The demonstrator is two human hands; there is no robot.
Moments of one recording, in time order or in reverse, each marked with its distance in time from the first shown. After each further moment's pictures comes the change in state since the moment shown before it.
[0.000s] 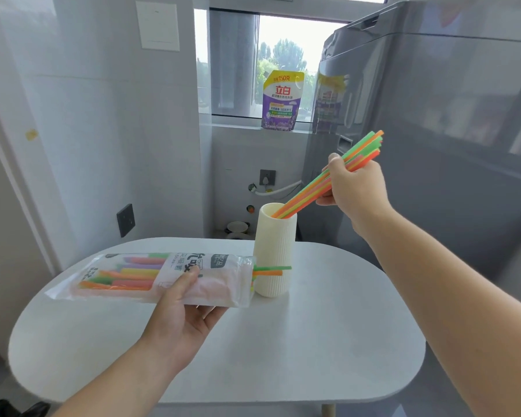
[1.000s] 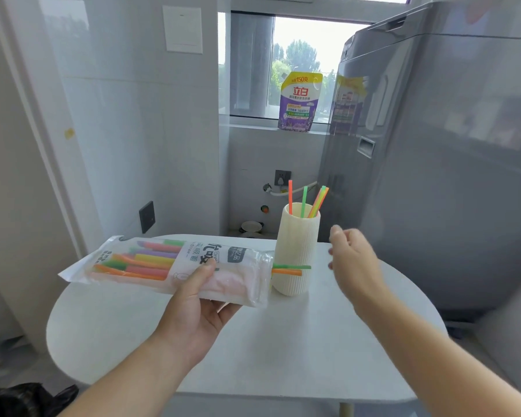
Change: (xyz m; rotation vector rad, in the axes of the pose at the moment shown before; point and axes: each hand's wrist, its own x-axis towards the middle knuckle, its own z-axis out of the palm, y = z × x) left_hand -0.015 0.020 -0.003 0.060 -0.020 0.024; right_hand -0.089 0.067 0.023 -0.122 -0.145 0.118
